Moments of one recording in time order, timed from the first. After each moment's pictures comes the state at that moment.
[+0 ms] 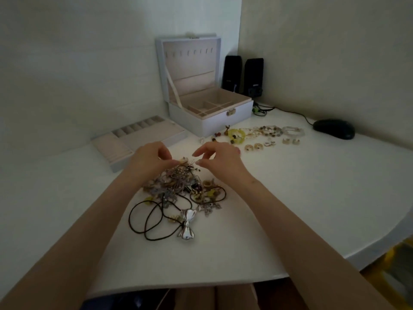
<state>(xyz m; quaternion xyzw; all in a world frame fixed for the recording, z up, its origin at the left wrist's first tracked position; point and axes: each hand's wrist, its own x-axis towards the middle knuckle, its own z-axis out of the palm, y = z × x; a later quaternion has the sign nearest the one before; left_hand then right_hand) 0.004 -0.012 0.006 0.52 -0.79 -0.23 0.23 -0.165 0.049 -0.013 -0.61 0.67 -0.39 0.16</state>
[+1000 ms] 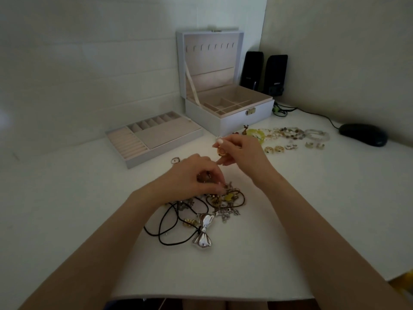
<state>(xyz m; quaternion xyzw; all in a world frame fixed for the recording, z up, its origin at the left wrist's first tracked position) -0.006 0.008 -0.004 0.26 -0.92 -0.25 0.16 -0.174 0.034 -0.007 -0.54 0.60 -0.52 0.30</state>
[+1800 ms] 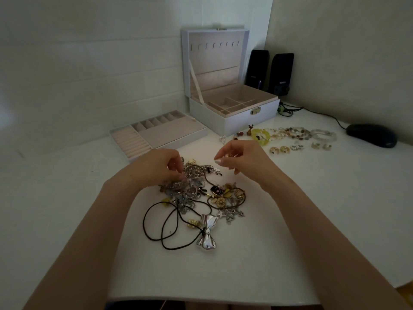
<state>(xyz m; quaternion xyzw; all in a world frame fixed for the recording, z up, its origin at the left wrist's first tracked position) 0.035 -0.025 0.006 0.46 -0.86 -0.21 0.10 -0.173 0.042 -0.006 -0.58 0.61 -0.44 0.31</state>
